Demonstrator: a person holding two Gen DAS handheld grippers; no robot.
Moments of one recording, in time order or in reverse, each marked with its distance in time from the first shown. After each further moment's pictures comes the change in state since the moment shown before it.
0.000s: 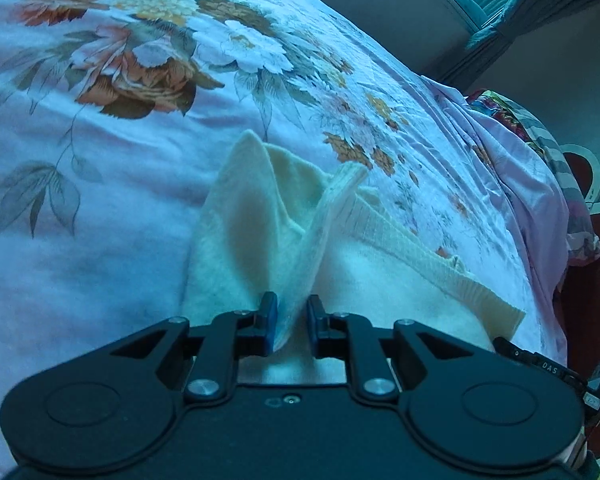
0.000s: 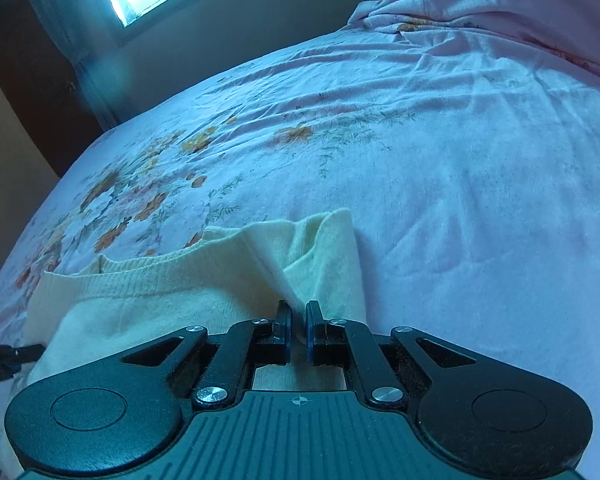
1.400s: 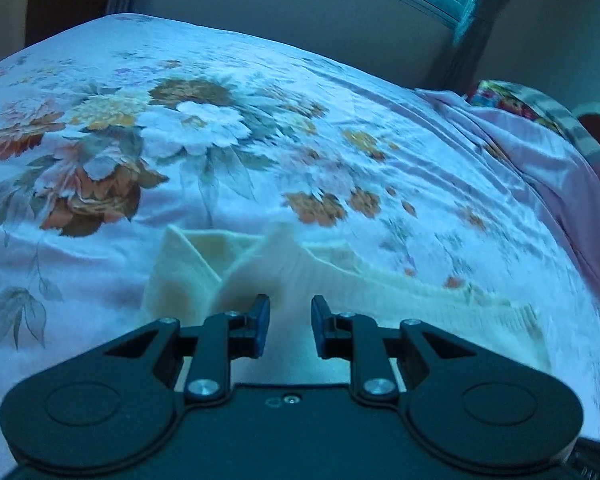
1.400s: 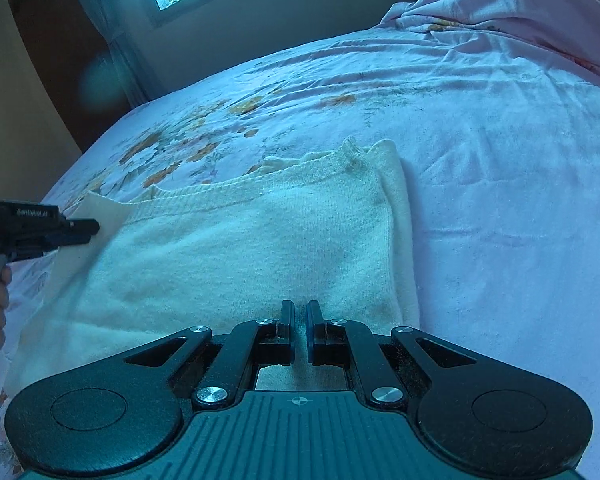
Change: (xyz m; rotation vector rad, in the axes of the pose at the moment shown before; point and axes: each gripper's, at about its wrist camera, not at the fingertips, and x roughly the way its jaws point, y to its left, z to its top) left arm 0.018 -0.070 0.021 0.208 -0.195 0.199; right arm -0.033 0.034 -0.071 -0.105 -0.003 0.031
